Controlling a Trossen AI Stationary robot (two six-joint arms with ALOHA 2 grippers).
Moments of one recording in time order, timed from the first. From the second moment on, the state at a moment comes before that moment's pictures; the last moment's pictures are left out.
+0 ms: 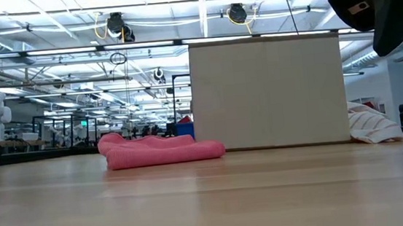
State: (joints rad) left arm -0.83 1.53 1.11 -1.01 0.15 -0.88; right arm 0.73 1.53 0.88 -0.25 0.31 0.29
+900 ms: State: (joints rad) left arm -0.96 1.86 1.12 -0.74 0.20 -0.84; right arm 0.74 1.53 0.88 -0.23 0.31 0.27
